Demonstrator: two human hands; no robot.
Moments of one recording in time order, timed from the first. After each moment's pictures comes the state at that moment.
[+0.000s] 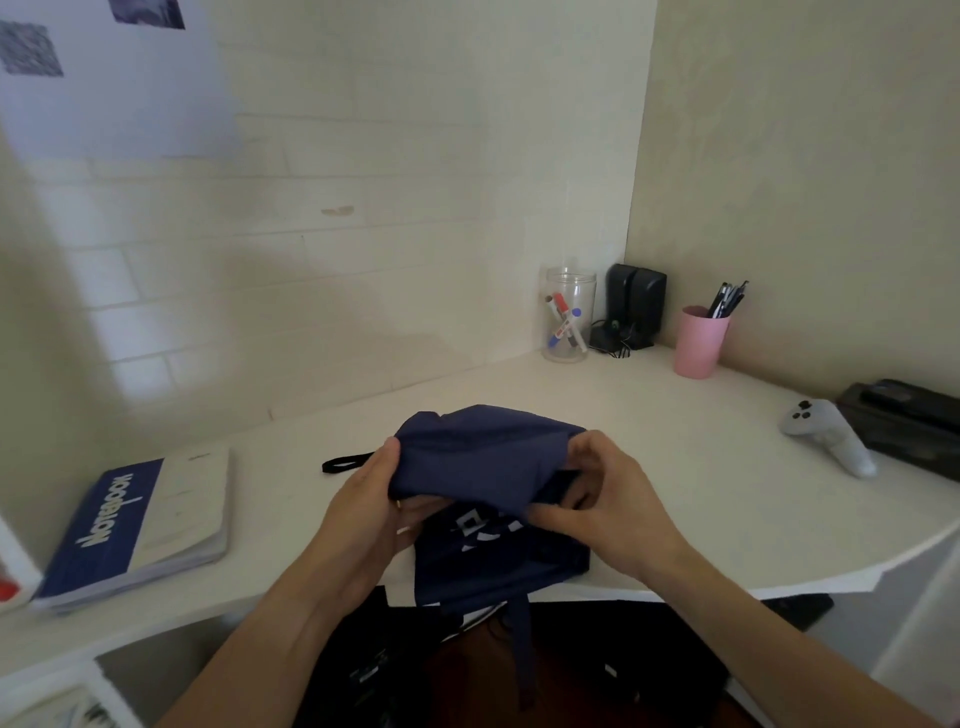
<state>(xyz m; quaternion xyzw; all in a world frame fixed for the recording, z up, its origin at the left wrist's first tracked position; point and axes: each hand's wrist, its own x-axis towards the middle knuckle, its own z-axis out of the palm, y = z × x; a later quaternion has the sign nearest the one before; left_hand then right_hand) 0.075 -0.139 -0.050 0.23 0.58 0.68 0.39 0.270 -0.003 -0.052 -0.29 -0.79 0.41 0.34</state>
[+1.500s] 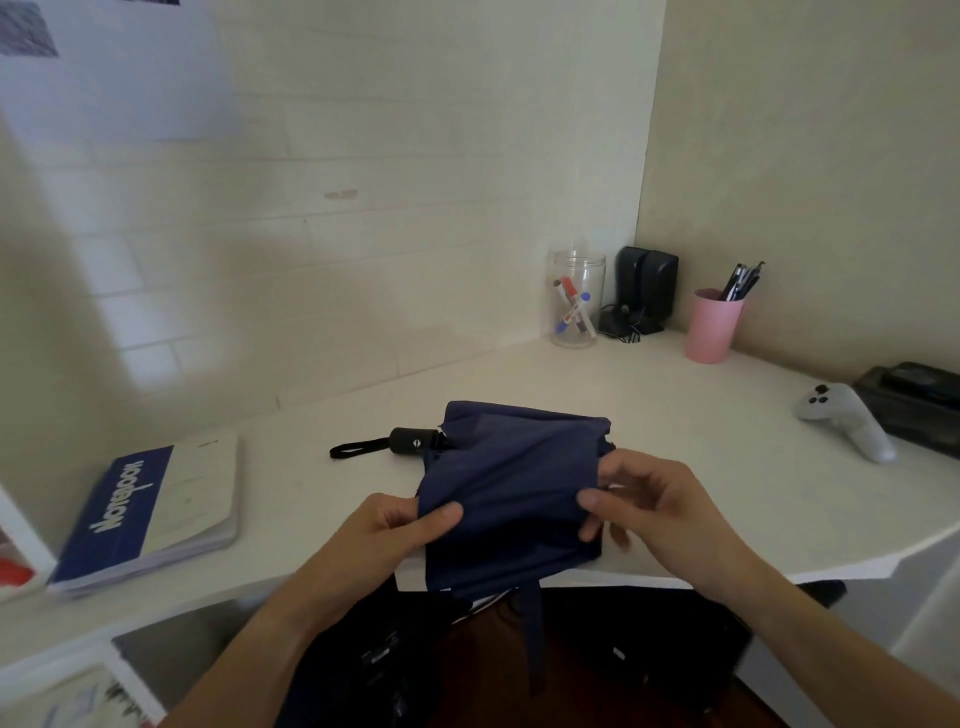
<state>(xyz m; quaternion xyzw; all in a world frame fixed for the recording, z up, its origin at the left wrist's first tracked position) 0.068 -0.166 -0.071 0.45 0.62 0.51 0.38 0.298 0.018 -0.076 -0.16 -0.74 0.56 0.35</state>
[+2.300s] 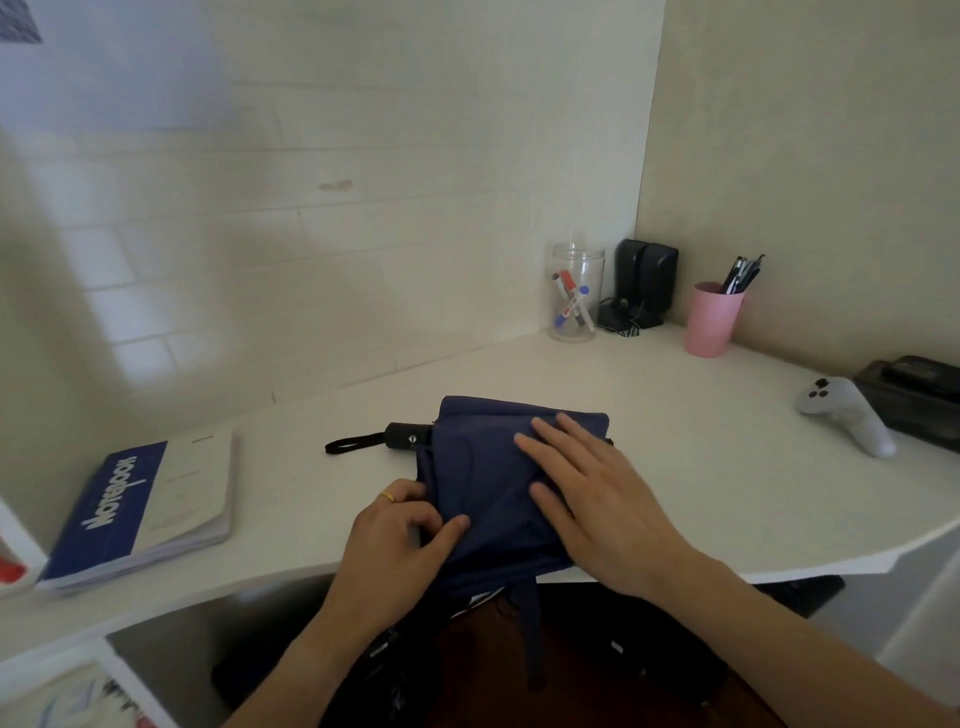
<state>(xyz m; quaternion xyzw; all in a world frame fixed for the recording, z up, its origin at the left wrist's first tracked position) 0.079 -0.147 -0.106 0.49 0.79 0.38 0.00 0.264 0.004 -0.083 -0.21 -0.94 0.01 0.26</state>
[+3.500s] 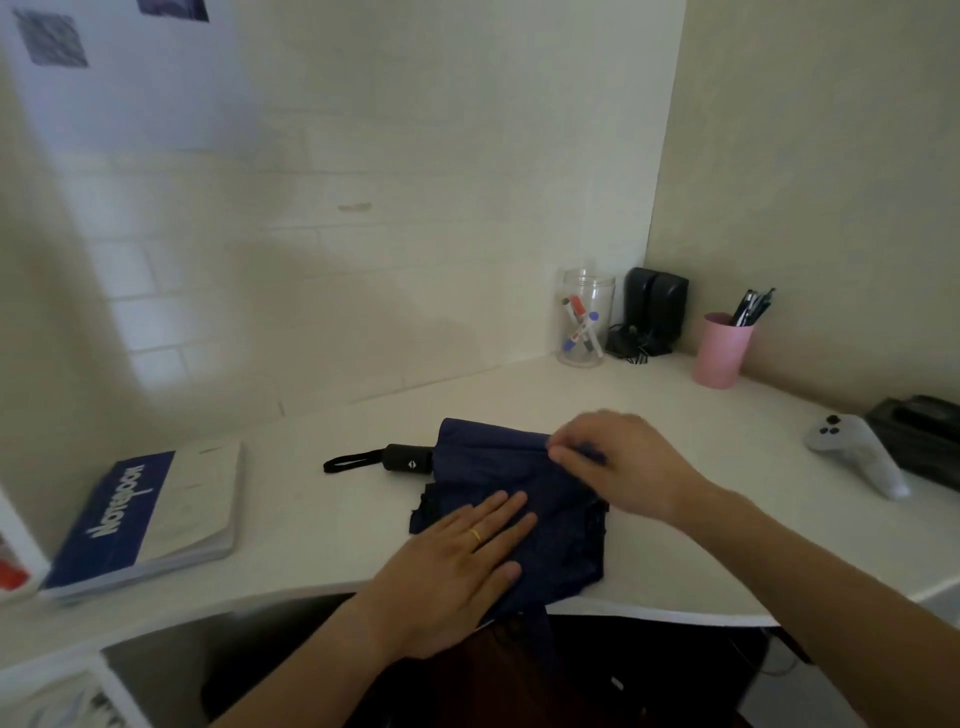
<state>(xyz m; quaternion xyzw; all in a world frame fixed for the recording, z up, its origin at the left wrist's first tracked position) 0.076 -0.118 -0.116 0.74 0.67 0.07 -0.05 0.247 0.067 -0.033 -0.19 -0.95 0.10 0.21</state>
